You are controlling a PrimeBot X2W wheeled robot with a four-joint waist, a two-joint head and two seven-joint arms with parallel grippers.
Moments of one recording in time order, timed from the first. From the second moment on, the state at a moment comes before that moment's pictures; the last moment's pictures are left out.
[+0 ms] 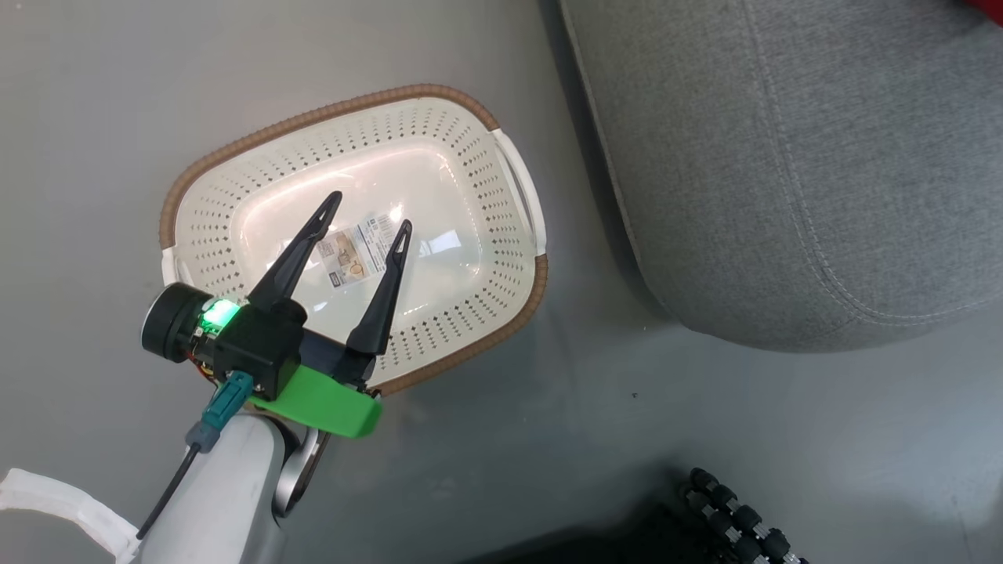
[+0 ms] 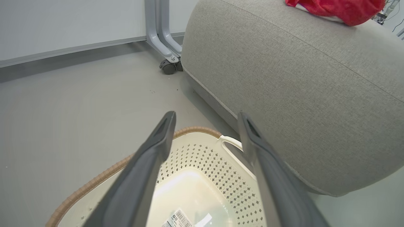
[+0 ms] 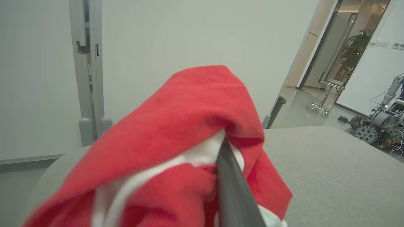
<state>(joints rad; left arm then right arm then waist) -0.36 0.23 -0.38 0.12 -0.19 -0.13 -0.26 -1.02 -0.39 -0.25 0.52 0.17 0.13 -0.26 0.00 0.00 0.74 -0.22</state>
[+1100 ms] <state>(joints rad) -0.30 0.13 -0.37 0.19 -0.24 -0.13 -0.26 -0.77 -0.43 0.00 0.65 0.19 0.13 -0.26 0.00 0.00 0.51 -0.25</state>
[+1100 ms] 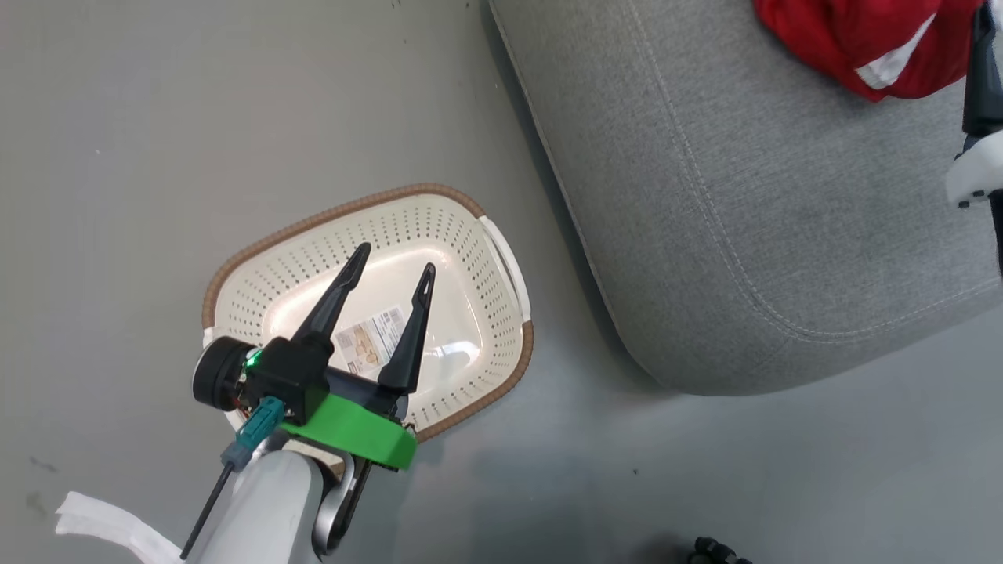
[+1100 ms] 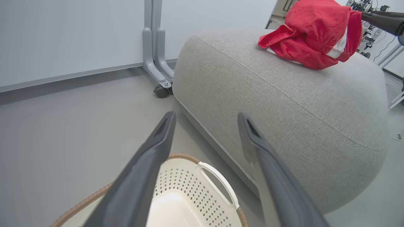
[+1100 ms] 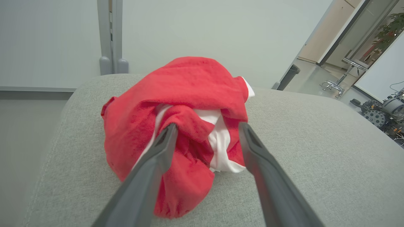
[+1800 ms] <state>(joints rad) -0.04 0.05 -0.19 0.16 -0.33 -0.13 -0.26 -0.30 -0.36 -0.03 0.04 0.22 0.13 -0.26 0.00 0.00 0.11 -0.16</state>
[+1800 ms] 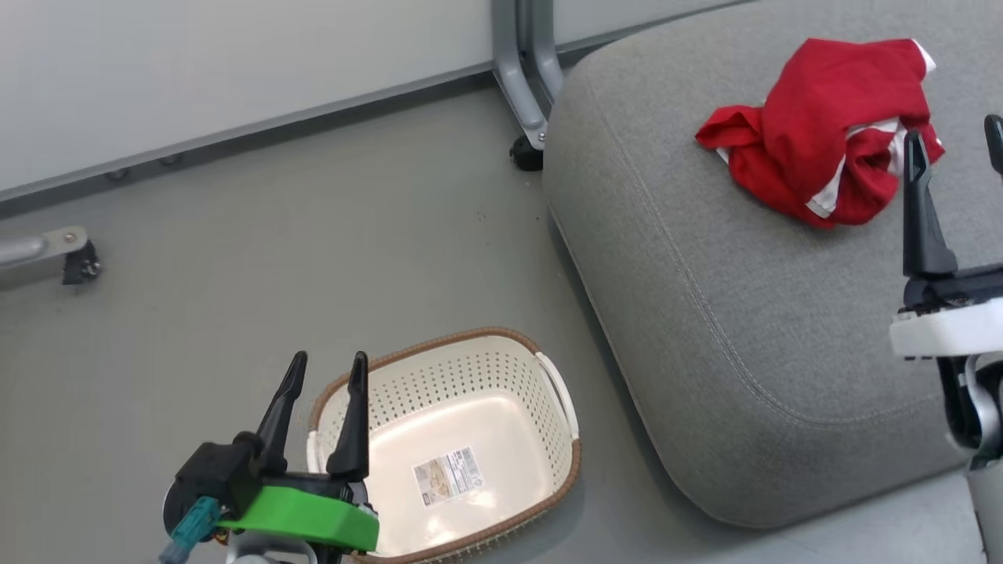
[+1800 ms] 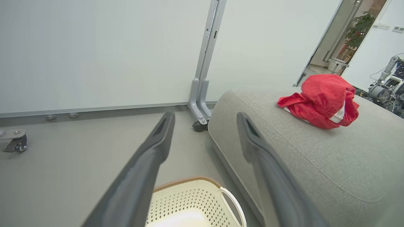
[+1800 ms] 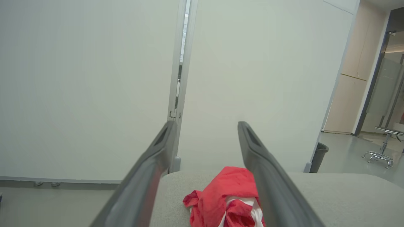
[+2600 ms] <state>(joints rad) 0.09 0.05 -0.07 0.16 -0.38 -0.13 -0.26 0.06 -0.08 0.05 0.06 0.15 0.13 -0.26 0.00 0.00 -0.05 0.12</state>
